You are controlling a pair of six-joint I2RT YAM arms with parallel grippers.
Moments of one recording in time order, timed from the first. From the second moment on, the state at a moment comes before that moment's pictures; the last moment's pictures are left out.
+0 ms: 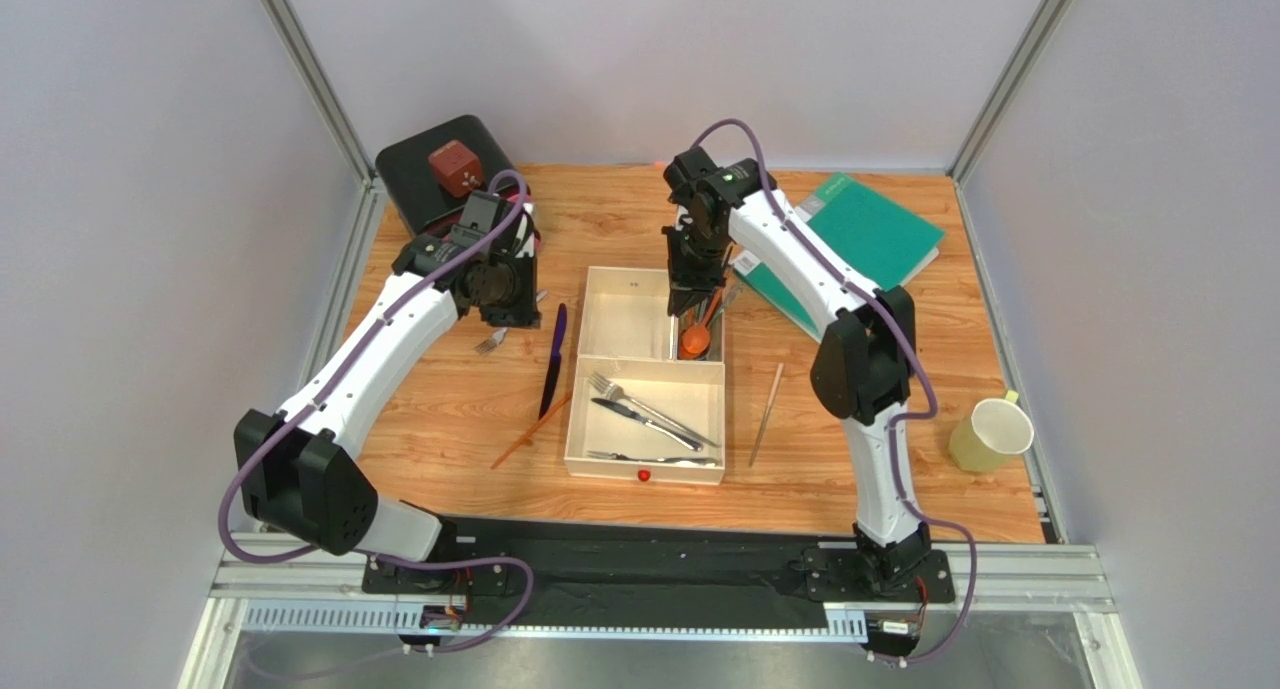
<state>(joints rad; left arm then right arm) -0.38 1.43 1.34 -0.93 0.02 -0.35 0.54 2.15 2.14 -1.28 -0.20 0.49</state>
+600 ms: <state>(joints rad) -0.37 1.34 1.26 -0.95 -0.04 -0.35 0.54 2.24 2.13 -1.11 -0.42 0.83</state>
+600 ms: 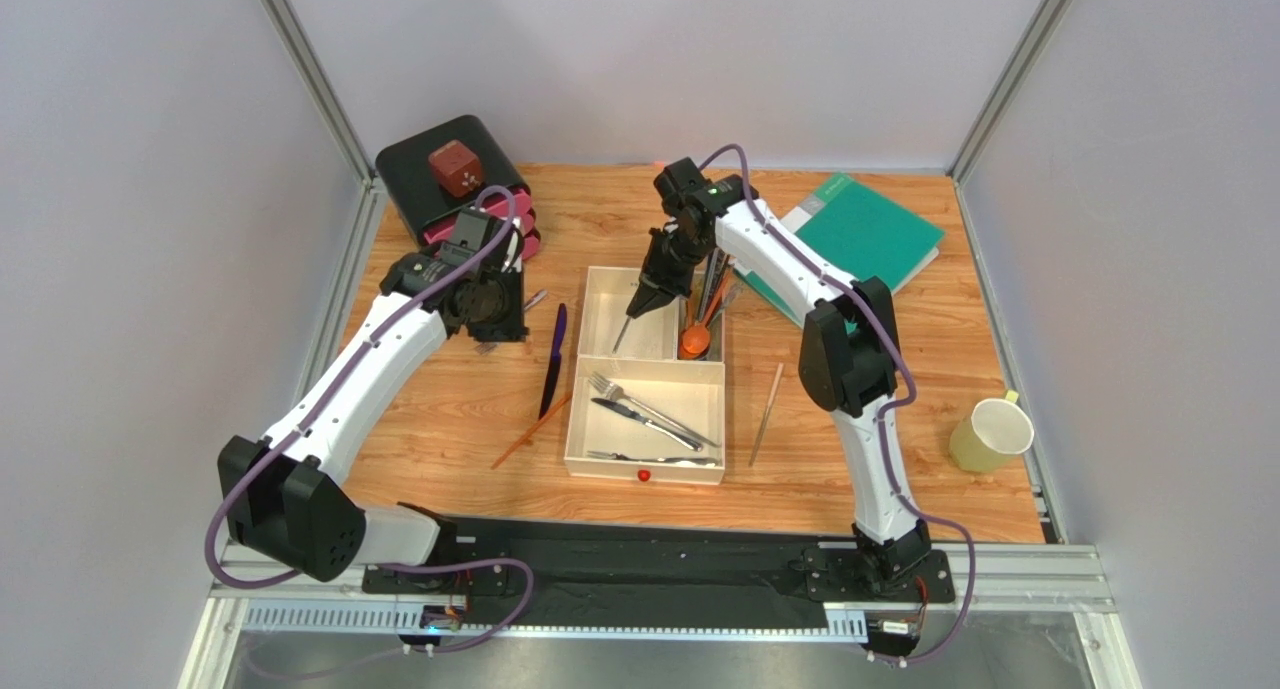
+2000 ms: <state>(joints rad) -0.37 1.37 1.31 -0.96 -0.09 -0.35 0.41 1.66 1.65 -0.96 -0.30 0.90</state>
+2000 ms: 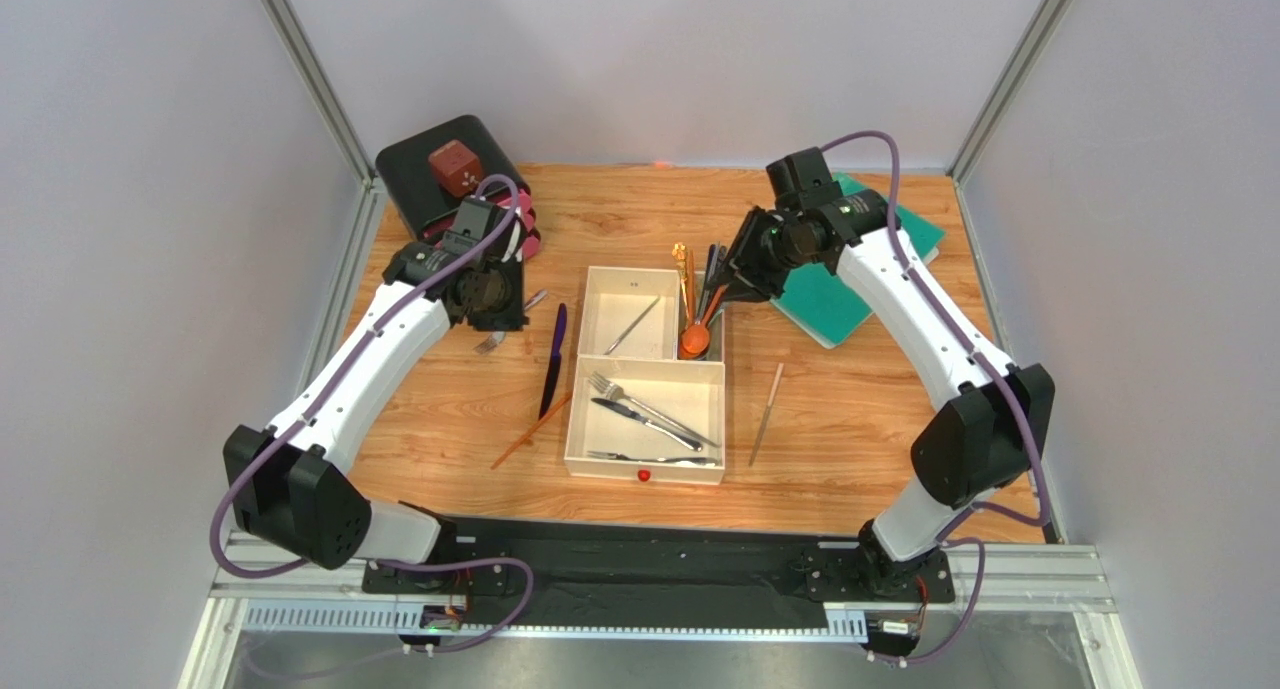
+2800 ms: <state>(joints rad) -0.37 1.42 1.37 -0.97 -0.05 -0.33 0.27 1.88 1.33 -1.03 -0.12 0.60</state>
